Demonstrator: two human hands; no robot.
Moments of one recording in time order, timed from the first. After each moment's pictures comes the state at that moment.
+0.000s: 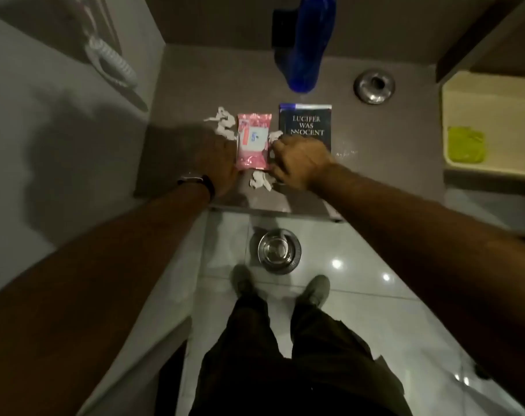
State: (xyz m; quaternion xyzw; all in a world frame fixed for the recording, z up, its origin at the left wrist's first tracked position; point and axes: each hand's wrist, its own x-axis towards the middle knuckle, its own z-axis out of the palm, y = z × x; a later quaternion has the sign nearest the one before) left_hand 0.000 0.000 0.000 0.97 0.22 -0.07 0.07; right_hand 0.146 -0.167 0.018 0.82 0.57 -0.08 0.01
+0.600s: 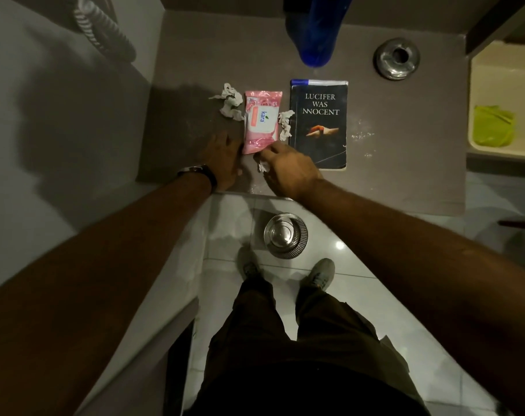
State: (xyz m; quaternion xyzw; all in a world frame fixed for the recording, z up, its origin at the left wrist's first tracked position) left_hand -0.012 0.015 -0.031 0.94 0.23 -0.22 0.09; right_hand 0.094 -0.152 -0.017 0.83 0.52 -0.20 -0.07
